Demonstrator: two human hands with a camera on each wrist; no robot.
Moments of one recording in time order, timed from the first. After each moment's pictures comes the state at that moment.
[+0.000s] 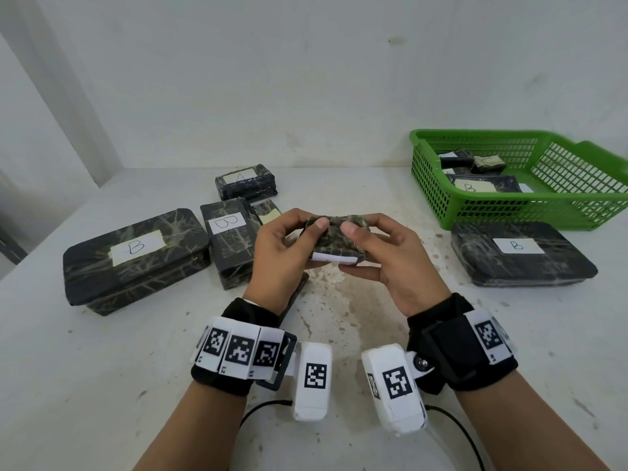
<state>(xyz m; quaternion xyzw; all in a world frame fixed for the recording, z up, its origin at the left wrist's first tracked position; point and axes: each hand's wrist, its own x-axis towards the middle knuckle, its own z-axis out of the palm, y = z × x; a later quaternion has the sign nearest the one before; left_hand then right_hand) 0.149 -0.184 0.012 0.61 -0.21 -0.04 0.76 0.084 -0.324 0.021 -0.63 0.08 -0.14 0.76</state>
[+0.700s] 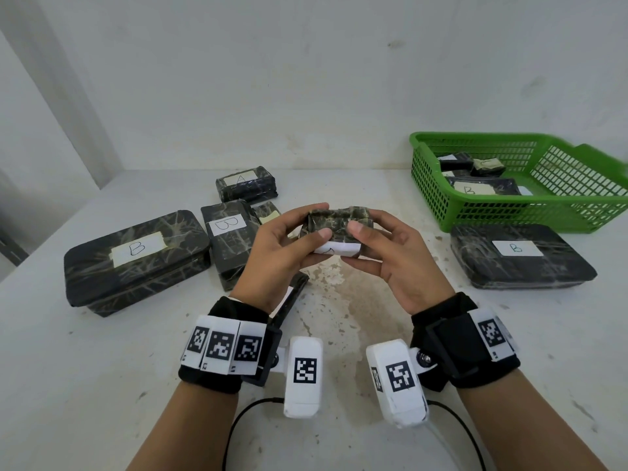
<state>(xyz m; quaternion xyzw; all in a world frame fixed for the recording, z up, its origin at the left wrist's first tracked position) 0.154 -0.173 0.018 0.55 -0.24 -0.15 0.78 0.086 -0.333 0.024 -0.61 0.05 -0.13 0.78</state>
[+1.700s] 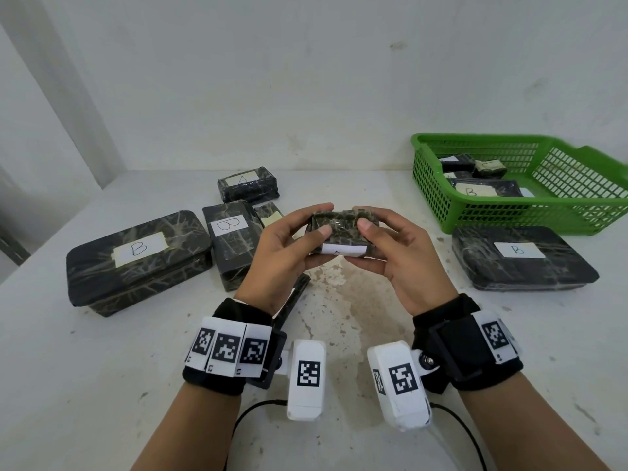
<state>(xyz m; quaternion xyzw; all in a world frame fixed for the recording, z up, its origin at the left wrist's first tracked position) 0.151 -0.175 0.018 0.56 -0.26 -0.14 0.78 0.086 -0.333 0.022 -0.62 0.05 -0.17 0.77</state>
